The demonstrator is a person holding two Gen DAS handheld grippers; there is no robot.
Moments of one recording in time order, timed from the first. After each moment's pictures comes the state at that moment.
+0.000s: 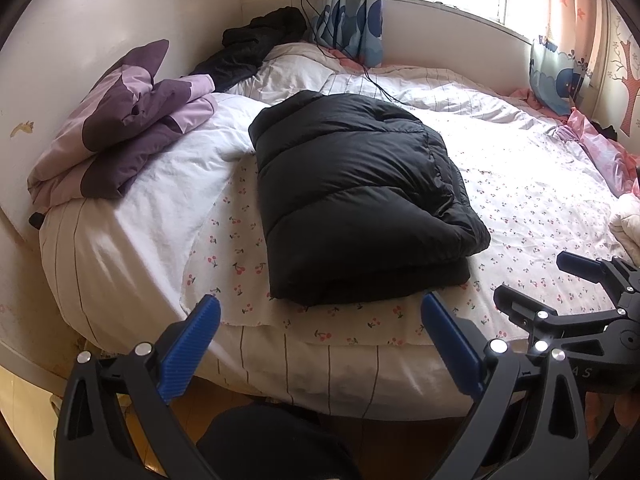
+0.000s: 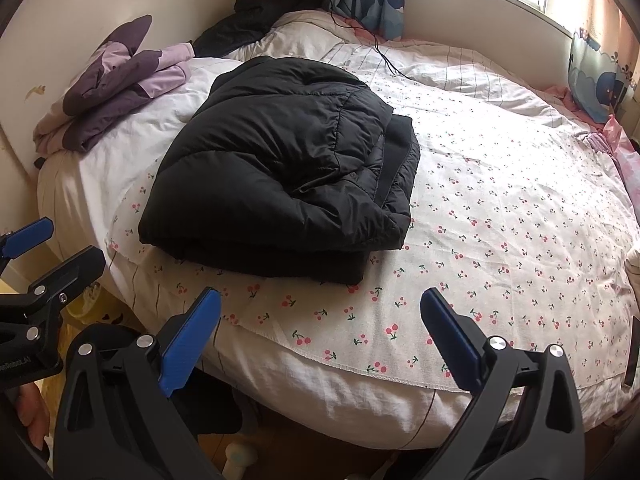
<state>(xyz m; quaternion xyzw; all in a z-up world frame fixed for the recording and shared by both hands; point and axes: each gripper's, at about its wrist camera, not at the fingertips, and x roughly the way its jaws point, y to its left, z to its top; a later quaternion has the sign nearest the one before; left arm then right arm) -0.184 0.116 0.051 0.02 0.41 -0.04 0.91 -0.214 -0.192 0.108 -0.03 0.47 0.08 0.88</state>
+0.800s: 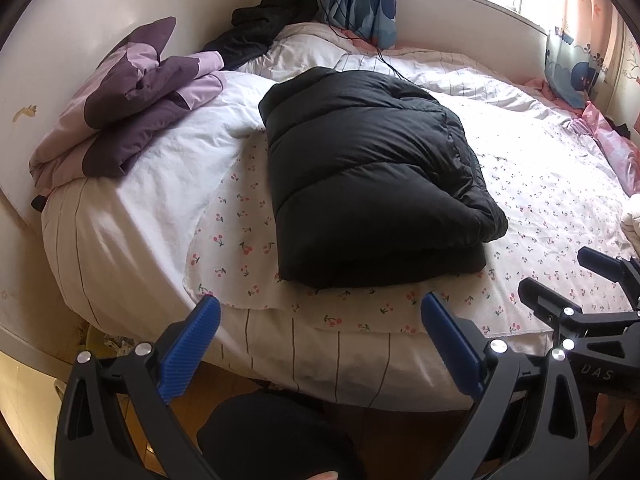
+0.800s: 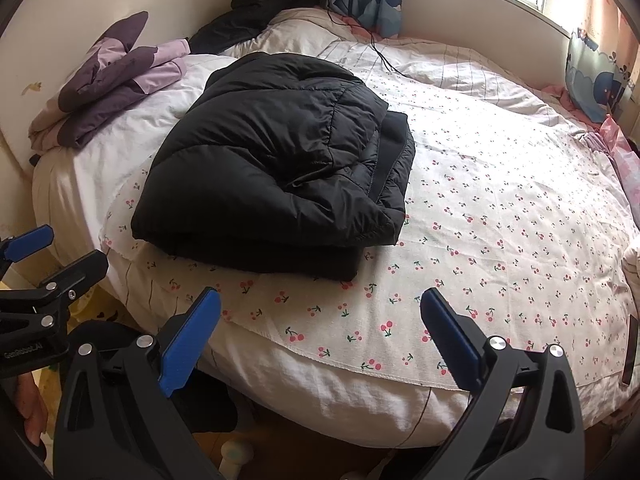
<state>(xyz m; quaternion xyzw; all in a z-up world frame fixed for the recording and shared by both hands) -0.177 0.121 0.036 0.02 0.44 -0.02 0.90 -0.214 -0.198 0.105 -0.04 0.47 0.08 0.88</state>
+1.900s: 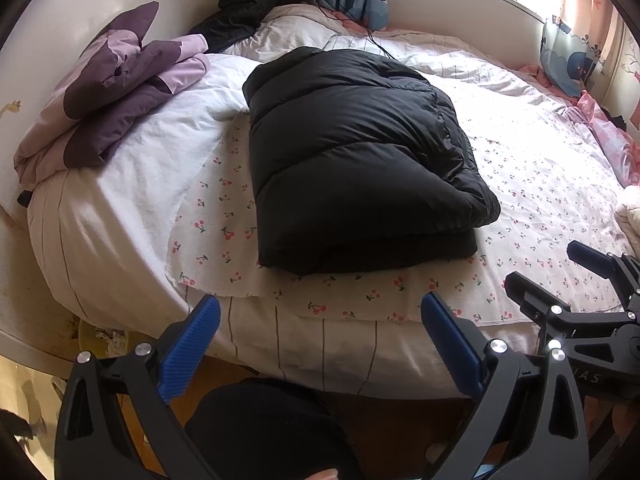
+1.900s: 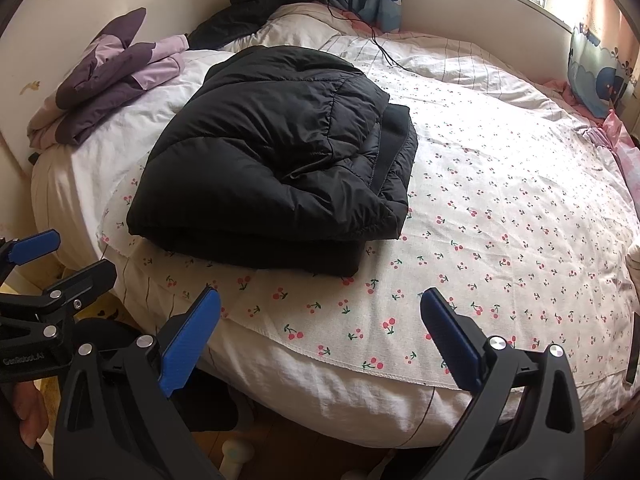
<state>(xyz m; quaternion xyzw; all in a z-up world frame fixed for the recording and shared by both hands) -0.169 0.112 0.029 0.02 0.47 -0.04 0.88 -0.211 -0.201 0.095 -0.04 0.48 0.08 0.87</state>
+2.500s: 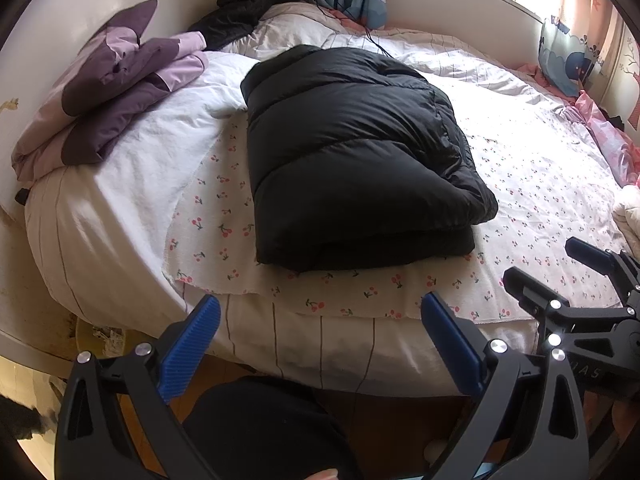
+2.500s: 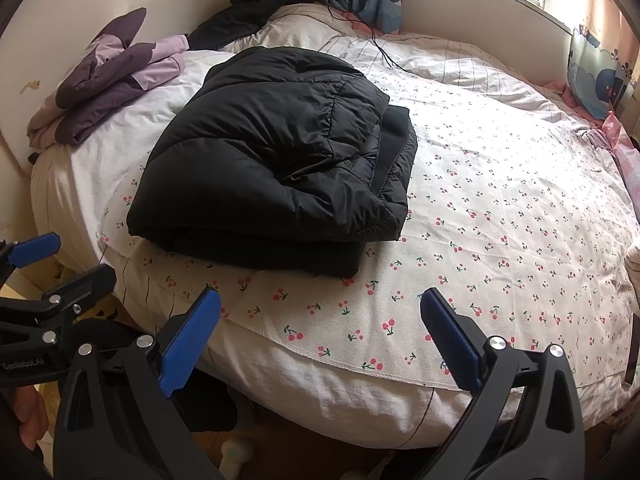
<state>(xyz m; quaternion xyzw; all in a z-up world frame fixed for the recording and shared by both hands) -0.170 0.112 0.026 0.01 0.48 -0.04 0.88 -0.211 -0.200 0.095 -0.04 0.48 0.08 0.87</state>
